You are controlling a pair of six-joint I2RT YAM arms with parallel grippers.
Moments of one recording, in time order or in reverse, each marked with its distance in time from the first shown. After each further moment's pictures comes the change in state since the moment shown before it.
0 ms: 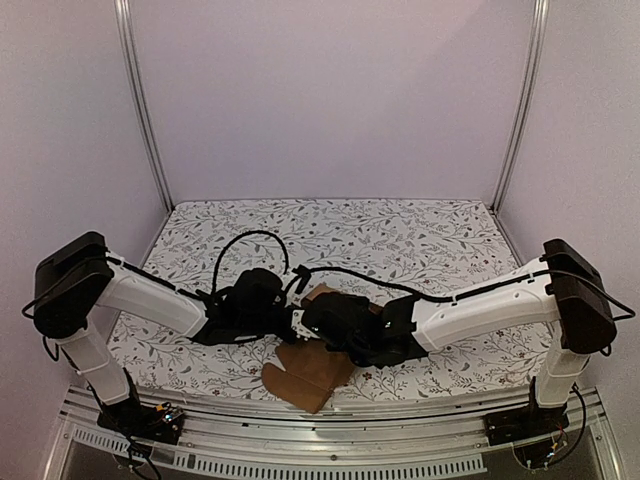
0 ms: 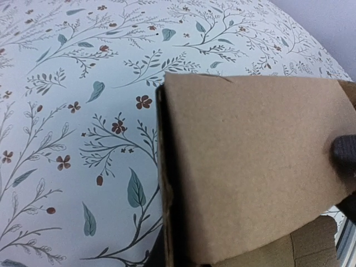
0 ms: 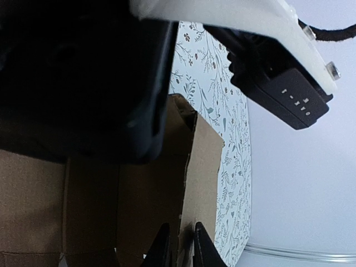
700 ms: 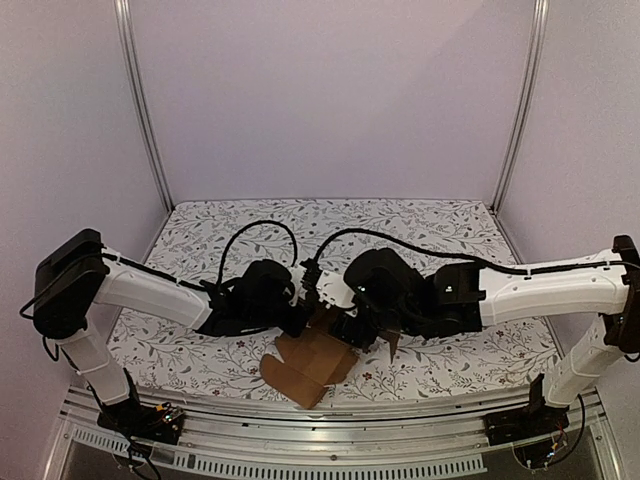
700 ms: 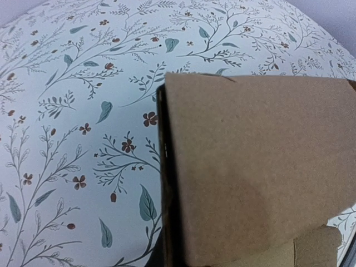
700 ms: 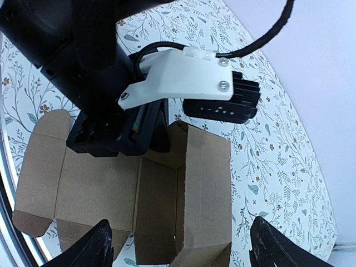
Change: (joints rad) left arm -0.016 0.001 0.103 -0.126 -0.072 0.086; right arm -0.042 -0.265 -0.030 -0.147 -0.348 0.340
